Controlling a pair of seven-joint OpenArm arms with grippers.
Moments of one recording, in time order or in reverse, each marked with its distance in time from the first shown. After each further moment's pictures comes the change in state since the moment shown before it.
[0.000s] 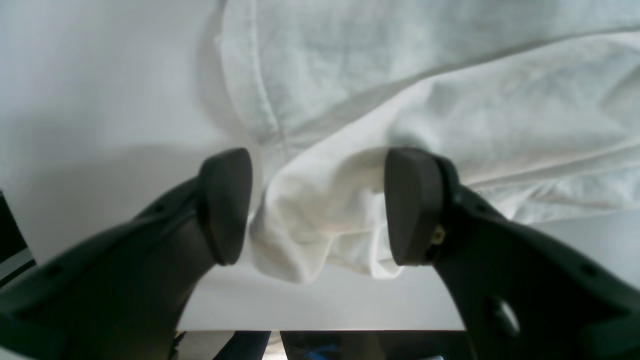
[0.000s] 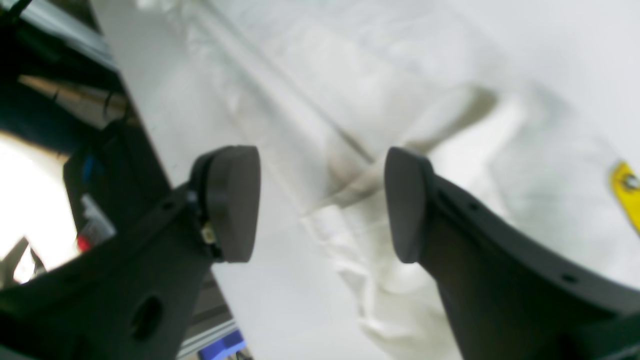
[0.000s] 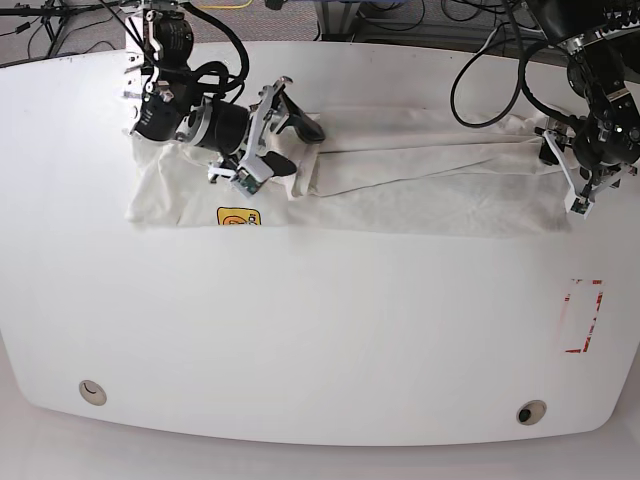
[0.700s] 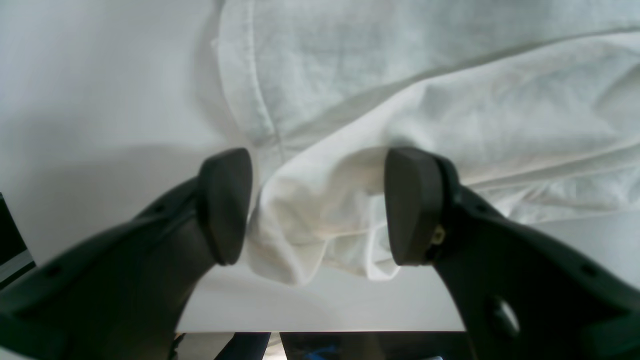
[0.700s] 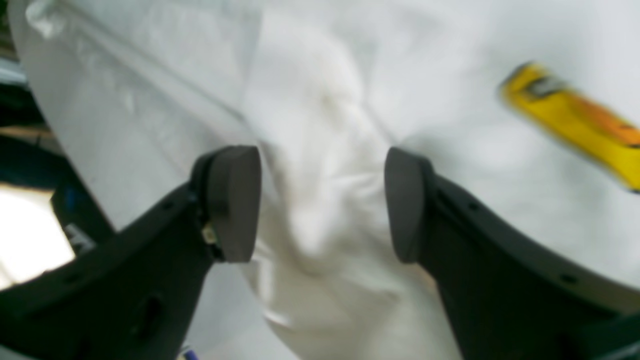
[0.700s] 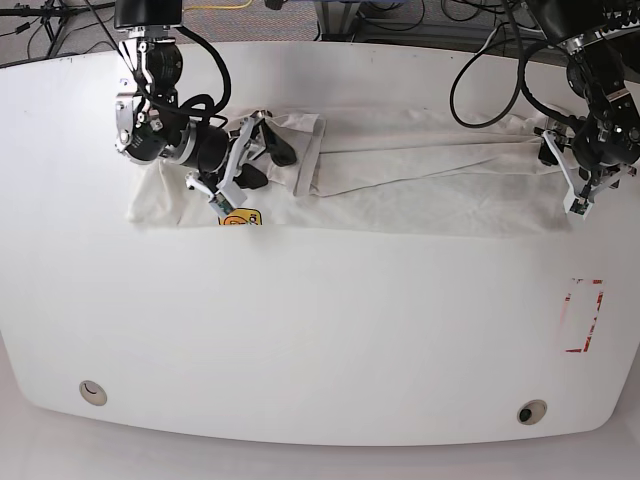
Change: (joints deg) left arm 0.0 0.0 0.0 0.0 0.0 0.0 0.0; right arm 5.3 -0.4 1.0 -13.7 -1.6 0.0 1.1
